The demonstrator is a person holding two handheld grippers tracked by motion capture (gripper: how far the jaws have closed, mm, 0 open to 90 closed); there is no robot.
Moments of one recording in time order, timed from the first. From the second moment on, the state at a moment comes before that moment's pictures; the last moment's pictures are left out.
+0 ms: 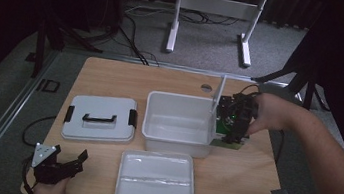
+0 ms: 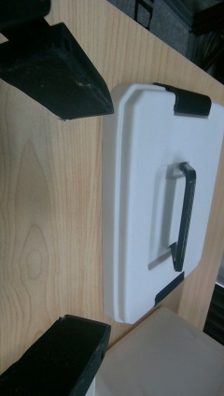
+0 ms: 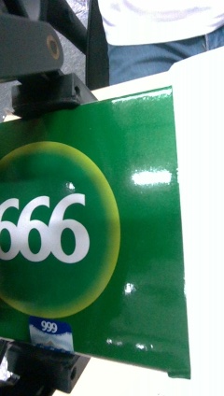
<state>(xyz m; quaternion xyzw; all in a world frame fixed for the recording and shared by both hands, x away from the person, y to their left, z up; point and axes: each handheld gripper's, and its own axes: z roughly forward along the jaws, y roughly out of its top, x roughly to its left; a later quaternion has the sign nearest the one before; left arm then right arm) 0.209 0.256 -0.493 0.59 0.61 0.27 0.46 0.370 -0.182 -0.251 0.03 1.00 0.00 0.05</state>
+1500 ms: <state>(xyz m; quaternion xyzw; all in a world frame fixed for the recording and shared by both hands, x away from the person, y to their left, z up) 0.208 0.259 -0.492 0.59 0.60 0.26 0.47 0.446 -0.028 -0.366 -0.01 1.00 -0.02 0.07</state>
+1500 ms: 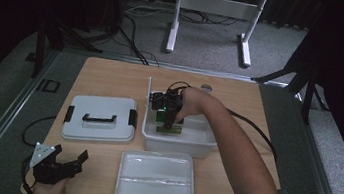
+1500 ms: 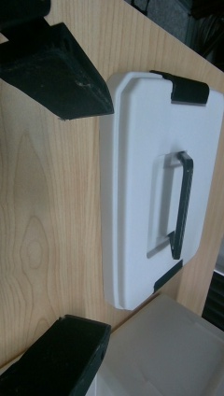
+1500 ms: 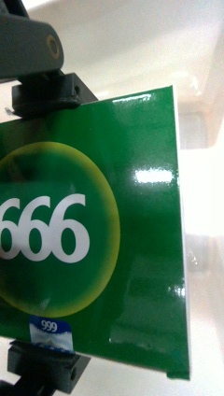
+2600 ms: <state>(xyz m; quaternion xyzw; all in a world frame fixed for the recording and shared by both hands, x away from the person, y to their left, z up) 0.207 0.262 -0.492 0.59 0.61 0.26 0.47 0.453 -0.033 -0.409 -0.01 1.00 -0.02 0.04</state>
